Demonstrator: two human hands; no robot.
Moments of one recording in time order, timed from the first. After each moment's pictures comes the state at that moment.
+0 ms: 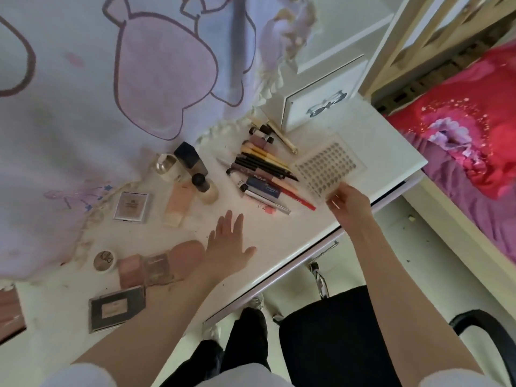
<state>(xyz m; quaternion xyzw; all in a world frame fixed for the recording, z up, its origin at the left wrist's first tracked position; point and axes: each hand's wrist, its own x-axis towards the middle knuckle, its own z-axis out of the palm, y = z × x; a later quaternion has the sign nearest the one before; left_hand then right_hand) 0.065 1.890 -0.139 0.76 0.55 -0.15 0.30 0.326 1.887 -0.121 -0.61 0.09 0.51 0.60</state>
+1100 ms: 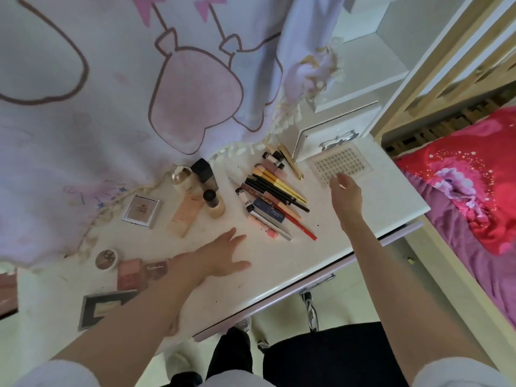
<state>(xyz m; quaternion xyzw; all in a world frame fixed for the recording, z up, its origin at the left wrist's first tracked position) 0.055 1.926 -0.110 0.75 0.47 -0.24 0.39 0.328 1.951 -0.093 -0.80 -0.29 0.36 0.38</state>
